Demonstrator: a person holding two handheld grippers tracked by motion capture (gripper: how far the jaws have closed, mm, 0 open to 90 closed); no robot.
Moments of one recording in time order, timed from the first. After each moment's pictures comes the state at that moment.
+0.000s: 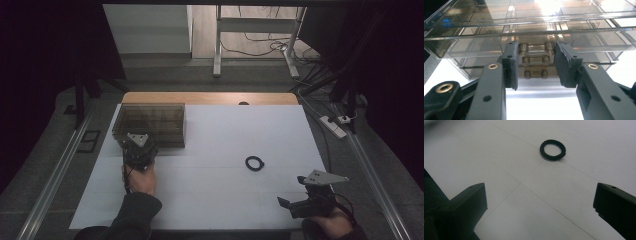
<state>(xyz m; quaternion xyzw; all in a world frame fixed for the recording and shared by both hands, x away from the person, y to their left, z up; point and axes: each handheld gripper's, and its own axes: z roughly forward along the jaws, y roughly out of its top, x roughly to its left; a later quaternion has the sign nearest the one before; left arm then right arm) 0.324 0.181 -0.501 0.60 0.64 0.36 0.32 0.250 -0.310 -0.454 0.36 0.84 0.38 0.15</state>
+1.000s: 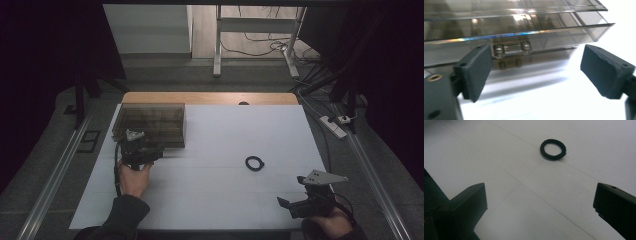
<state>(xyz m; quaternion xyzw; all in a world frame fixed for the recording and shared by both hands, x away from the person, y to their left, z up) 0.329 0.206 -0.484 0.67 0.61 0.19 0.38 0.251 -0.309 -0.454 0.36 0.84 0.38 0.15</state>
